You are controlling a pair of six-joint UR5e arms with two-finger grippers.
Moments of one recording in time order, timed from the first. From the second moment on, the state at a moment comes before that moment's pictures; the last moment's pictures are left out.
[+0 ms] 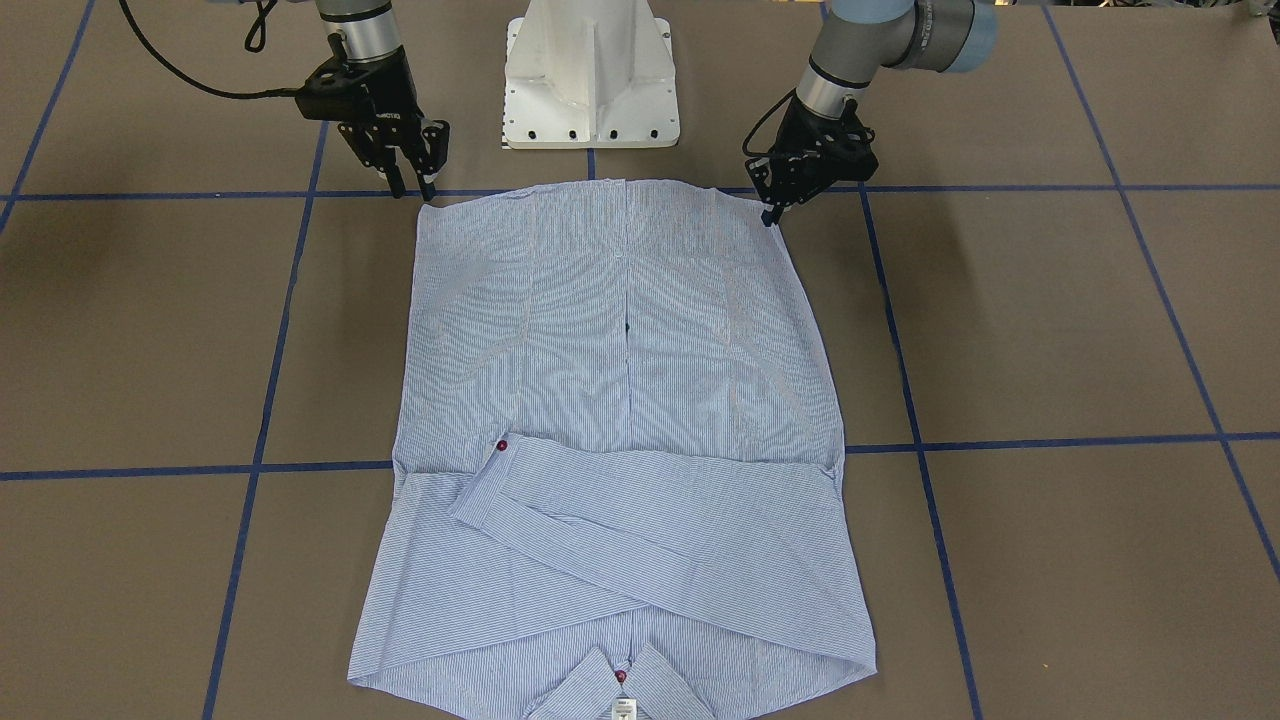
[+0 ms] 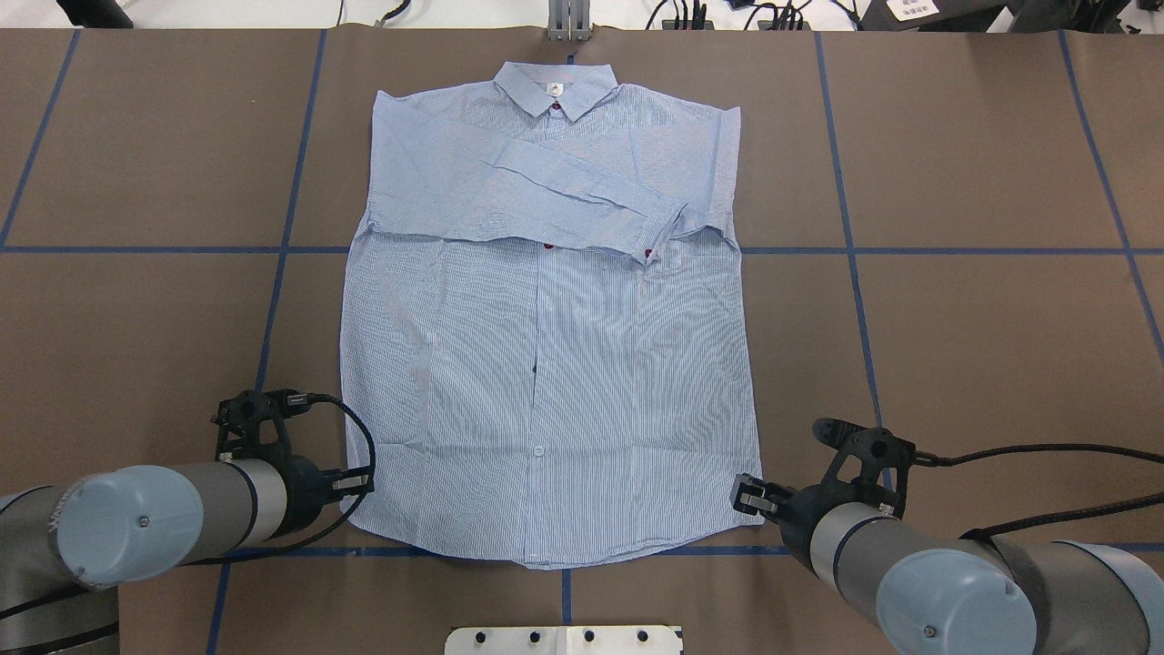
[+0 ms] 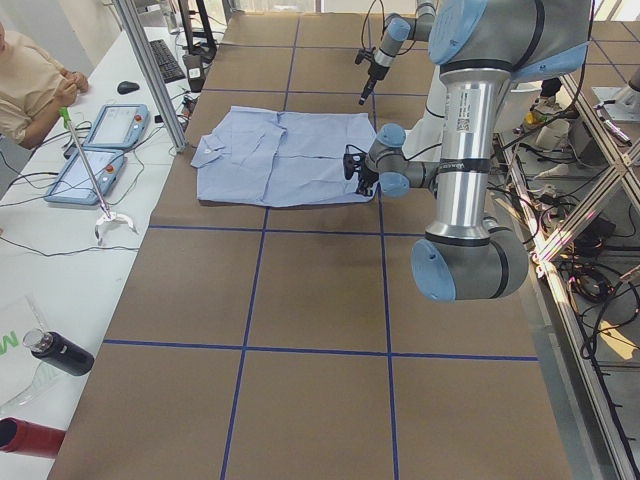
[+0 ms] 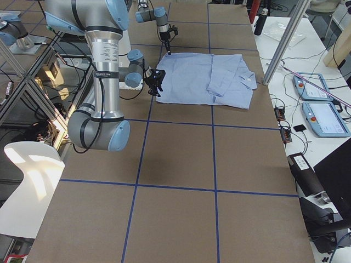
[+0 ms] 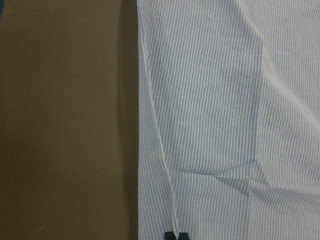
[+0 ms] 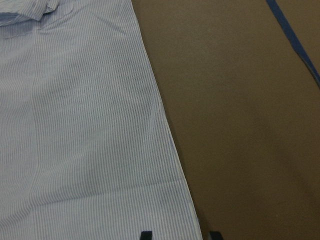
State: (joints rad) left arm -0.24 -1.63 -2.01 -2.10 -1.53 -1.56; right arm 0.09 -1.54 2.18 -1.35 1.26 1.80
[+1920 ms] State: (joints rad) left arm -0.24 -1.63 -2.01 -2.09 -1.52 -1.55; right arm 0.01 -1.53 2.07 -1.29 1.19 1.82
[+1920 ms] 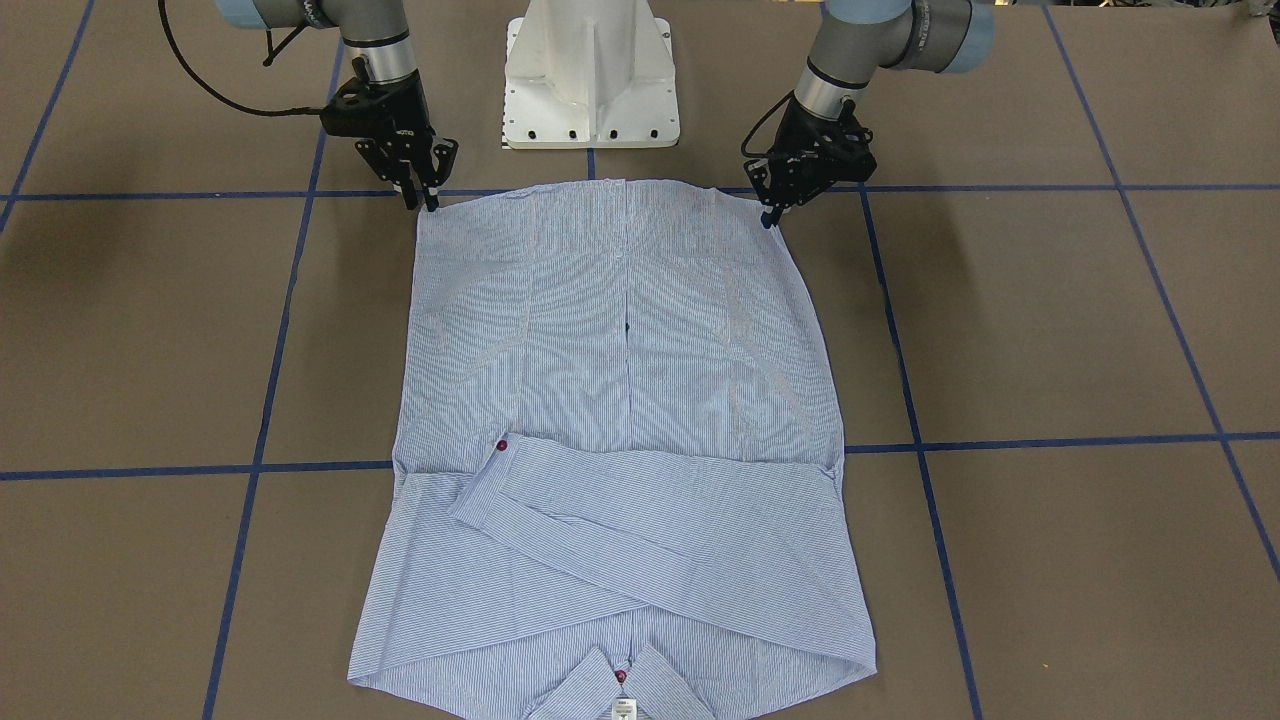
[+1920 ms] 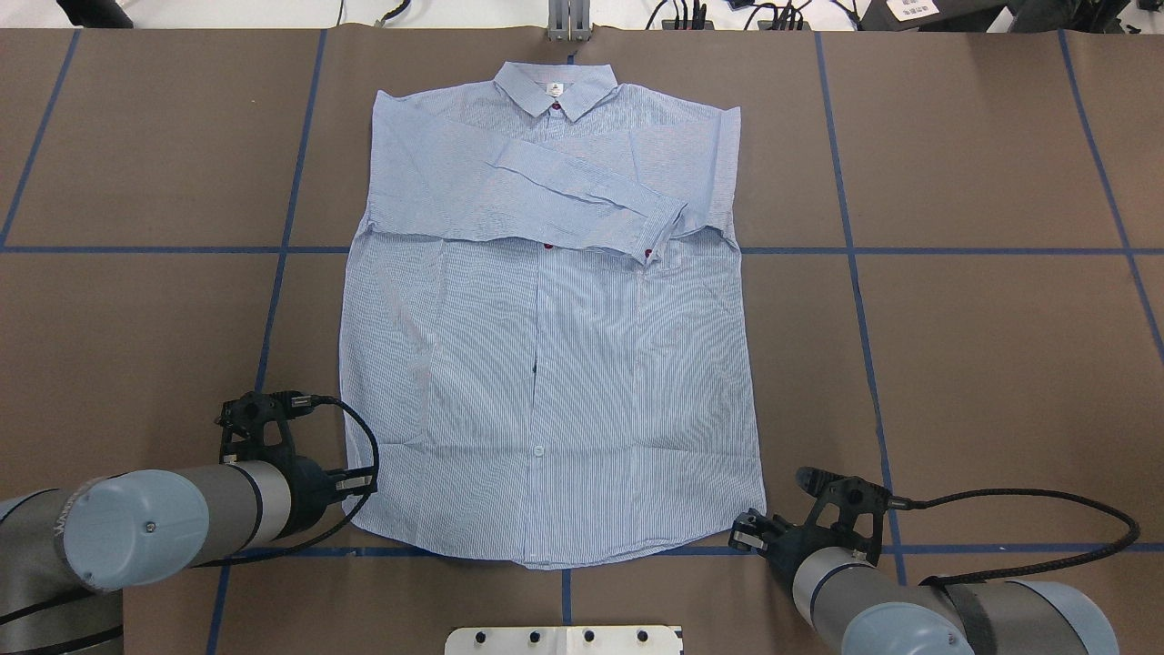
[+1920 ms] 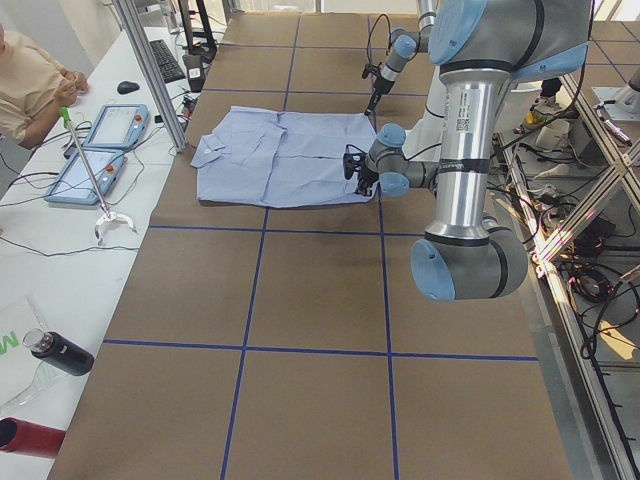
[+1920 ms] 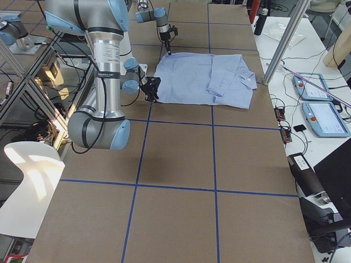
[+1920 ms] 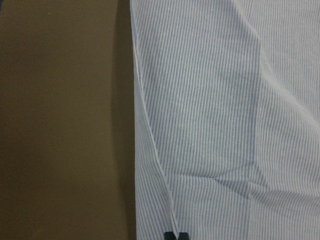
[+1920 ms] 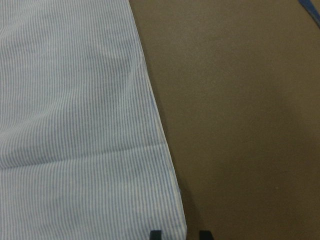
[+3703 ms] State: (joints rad) left arm -0.25 -1.61 -2.09 -2.08 -1.53 -1.55; right arm 0.01 -1.54 2.28 -1.49 1.19 1.82
